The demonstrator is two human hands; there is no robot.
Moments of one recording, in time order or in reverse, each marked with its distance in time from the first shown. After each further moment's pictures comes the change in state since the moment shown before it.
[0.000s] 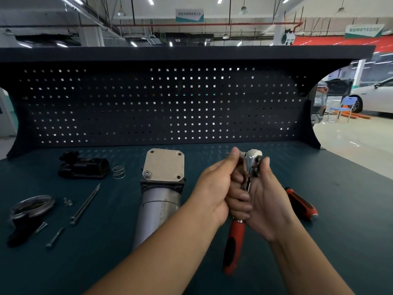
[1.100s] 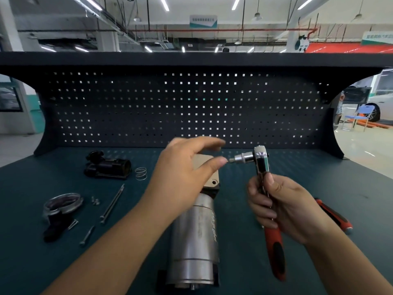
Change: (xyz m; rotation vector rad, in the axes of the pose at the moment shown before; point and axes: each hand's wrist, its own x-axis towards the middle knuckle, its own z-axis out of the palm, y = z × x) left_hand -0.056 0.074 -0.092 0.967 0.183 0.771; right_hand 0.008 -0.002 0.026 -0.316 -0.119 -0.020
